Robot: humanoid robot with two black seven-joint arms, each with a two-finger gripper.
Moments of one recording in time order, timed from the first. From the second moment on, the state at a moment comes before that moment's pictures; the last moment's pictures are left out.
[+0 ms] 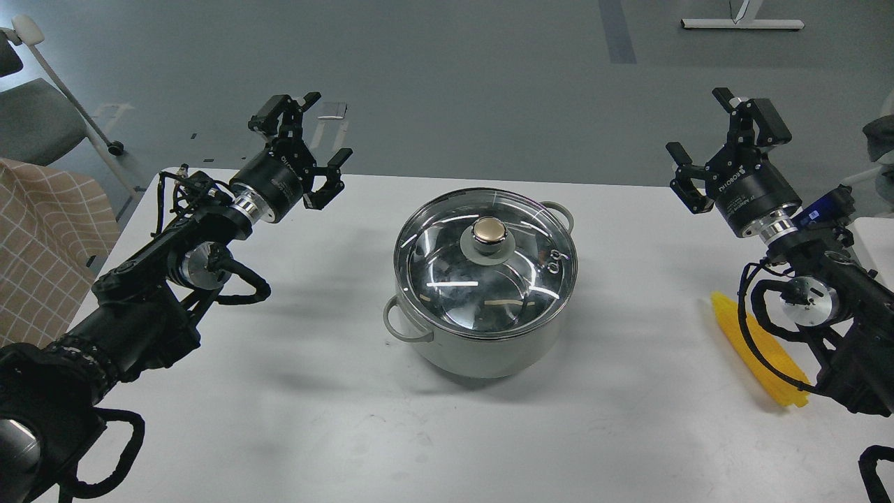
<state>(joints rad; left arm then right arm) -0.73 0.25 -0.85 -0.61 0.31 -0.49 -0.28 0.73 -0.32 0.80 0.58 -0.43 0.49 0.49</state>
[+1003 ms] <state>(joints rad) -0.71 0.24 -0.93 -0.61 0.28 -0.49 -0.49 0.79 -0.31 0.80 0.50 -0.43 0.49 0.49</state>
